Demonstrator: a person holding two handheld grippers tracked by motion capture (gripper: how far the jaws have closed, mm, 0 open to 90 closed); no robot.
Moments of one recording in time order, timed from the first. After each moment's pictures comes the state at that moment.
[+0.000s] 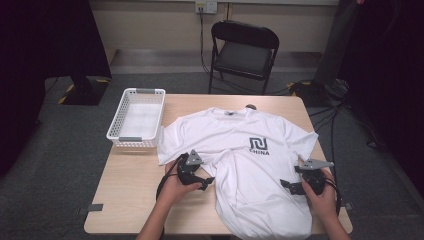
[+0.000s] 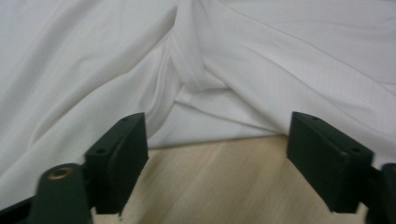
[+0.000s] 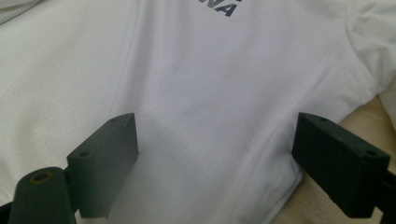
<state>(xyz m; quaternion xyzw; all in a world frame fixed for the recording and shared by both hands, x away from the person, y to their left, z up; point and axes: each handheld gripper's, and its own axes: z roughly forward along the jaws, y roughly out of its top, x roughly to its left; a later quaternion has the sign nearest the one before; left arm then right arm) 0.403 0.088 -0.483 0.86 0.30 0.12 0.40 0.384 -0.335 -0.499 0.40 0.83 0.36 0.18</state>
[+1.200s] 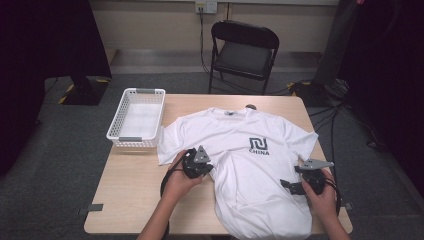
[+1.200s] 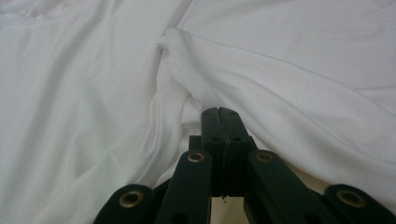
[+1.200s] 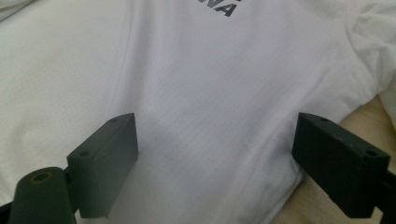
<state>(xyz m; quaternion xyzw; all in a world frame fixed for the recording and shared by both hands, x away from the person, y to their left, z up) 0.397 0.079 -0.457 0.88 0.25 0.13 0.37 0.384 -0.335 -0.499 0.40 0.83 0.36 0.18</state>
